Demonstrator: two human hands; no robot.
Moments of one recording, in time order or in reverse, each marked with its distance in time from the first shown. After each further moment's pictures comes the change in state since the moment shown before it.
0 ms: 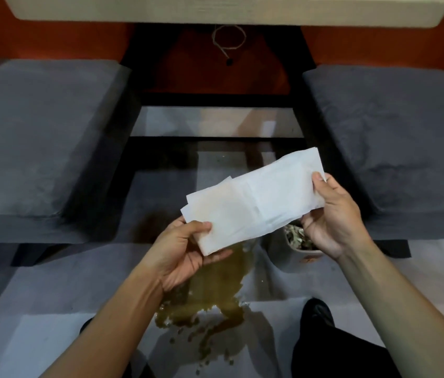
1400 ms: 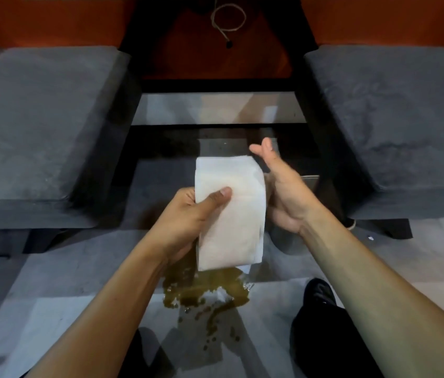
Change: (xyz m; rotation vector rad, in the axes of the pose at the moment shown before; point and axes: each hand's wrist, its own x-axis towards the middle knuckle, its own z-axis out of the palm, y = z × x) left_hand -0.033 0.014 0.020 0.660 -0.101 0.249; right_hand -0.024 0.030 0.064 -0.322 -0.262 0.208
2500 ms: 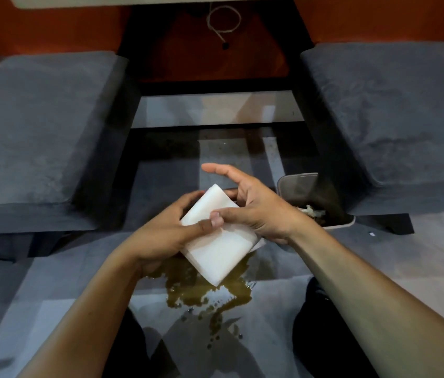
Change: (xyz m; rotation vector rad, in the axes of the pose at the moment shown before) left_hand -0.017 -0.005 -0.029 0.268 -0.084 -0.149; right_hand -0.020 0.011 0.012 -0.437 -0.382 -0.048
